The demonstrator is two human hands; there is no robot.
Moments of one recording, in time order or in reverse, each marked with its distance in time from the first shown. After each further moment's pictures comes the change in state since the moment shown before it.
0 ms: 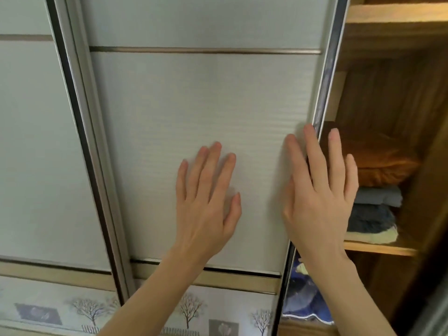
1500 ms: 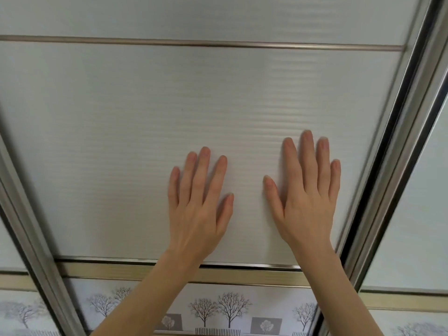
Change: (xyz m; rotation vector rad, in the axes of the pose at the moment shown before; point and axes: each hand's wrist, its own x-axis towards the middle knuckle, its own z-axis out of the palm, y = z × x) left_hand -0.002 0.120 0.064 0.087 0.022 -0.001; right_hand -0.035 0.140 -0.006 0.036 -0.002 0.078
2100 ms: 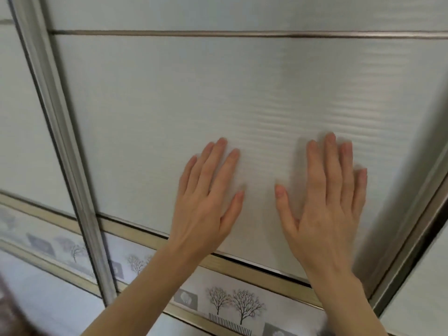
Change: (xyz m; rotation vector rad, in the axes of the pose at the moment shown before) left_hand 0.015 0.032 -0.041 -0.015 -0.153 -0.074; right_hand 0.001 0.015 -0.015 0.291 -0.035 -0.062
